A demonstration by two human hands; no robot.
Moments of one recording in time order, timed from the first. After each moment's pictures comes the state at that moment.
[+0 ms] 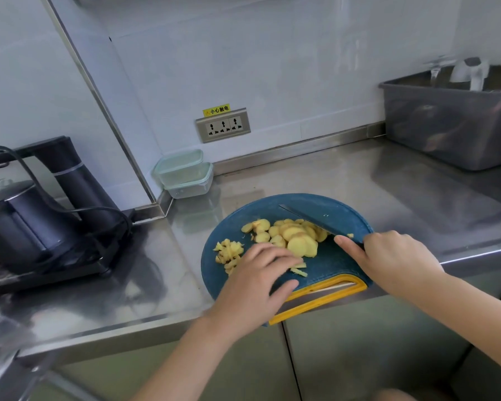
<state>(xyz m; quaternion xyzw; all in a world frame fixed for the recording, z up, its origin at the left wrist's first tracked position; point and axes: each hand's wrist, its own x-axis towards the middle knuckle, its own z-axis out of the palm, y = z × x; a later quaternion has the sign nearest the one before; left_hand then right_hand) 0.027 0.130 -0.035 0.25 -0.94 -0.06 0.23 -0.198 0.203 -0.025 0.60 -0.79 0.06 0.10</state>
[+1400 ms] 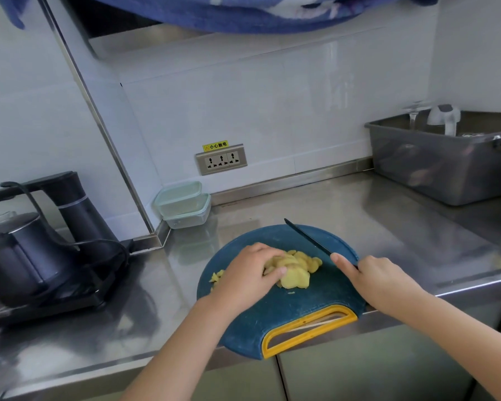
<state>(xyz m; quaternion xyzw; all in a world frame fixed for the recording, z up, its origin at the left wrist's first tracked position) -0.004 0.082 0.000 0.34 -0.91 -0.12 0.18 -0.204 0.195 -0.006 0.54 -0.83 0.11 -0.08</state>
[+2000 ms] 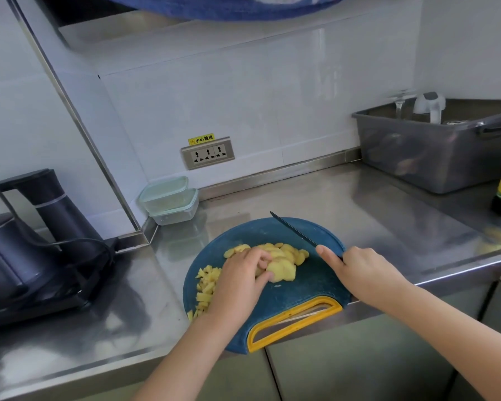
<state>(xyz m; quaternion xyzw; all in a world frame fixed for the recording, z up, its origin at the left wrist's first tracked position) -0.011 0.101 -0.024 0.35 -0.89 -0.06 0.28 -0.208 0.191 -0.014 0.57 -0.82 0.10 -0.05</state>
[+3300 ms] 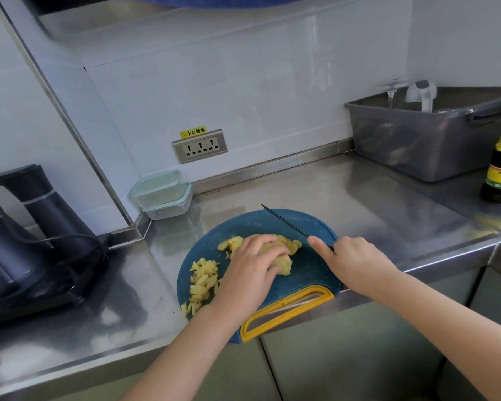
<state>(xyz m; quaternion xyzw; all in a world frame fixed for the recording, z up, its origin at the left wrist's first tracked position) -0.025 0.116 -0.021 0.26 -0.93 -0.02 0.26 -0.208 0.195 -0.012 0.52 -0.83 0.16 -0.12</state>
